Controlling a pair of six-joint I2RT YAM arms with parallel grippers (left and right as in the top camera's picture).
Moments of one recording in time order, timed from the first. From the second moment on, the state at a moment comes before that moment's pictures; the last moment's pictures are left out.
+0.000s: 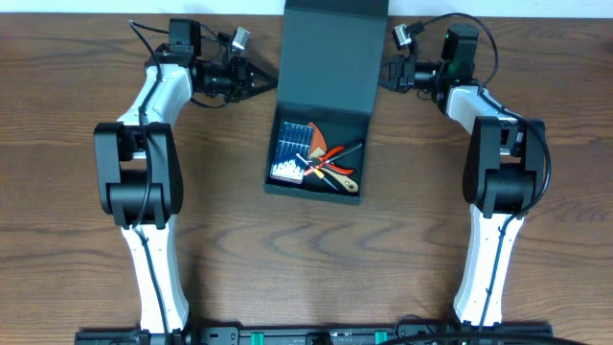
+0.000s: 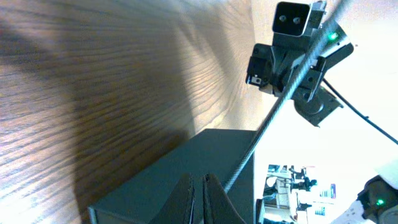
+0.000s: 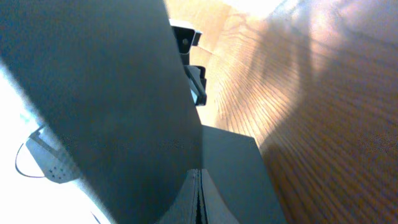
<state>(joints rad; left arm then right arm) -0.03 2.35 1.83 -0.58 1.19 -0.20 -0.03 2.44 1.70 0.30 -1.52 0.75</state>
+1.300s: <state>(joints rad) -0.01 2.31 1.83 -0.67 1.14 -0.20 0.04 2.44 1.70 1.36 -1.55 1.79</state>
